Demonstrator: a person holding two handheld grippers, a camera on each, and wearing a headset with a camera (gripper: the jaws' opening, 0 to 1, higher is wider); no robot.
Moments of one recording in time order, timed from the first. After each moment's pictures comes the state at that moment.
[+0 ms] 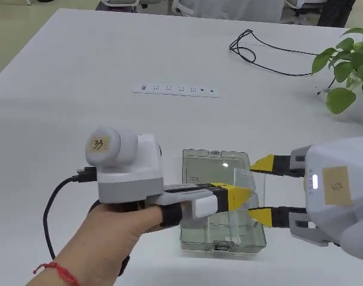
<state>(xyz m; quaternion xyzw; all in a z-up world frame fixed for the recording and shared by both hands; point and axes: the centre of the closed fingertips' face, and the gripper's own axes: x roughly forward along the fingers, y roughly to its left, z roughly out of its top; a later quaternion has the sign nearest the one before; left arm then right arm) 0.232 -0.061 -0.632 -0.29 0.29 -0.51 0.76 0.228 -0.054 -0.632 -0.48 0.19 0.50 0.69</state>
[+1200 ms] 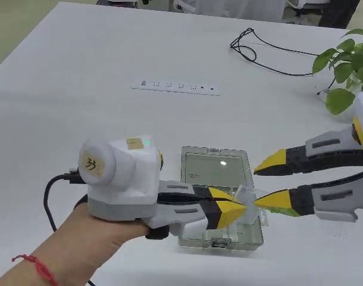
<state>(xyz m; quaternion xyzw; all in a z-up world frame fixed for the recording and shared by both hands) 0.201 -0.059 -0.630 -0.10 0.18 -0.62 0.76 0.211 -0.055 -0.610 -0.26 0.26 0.63 0.69</state>
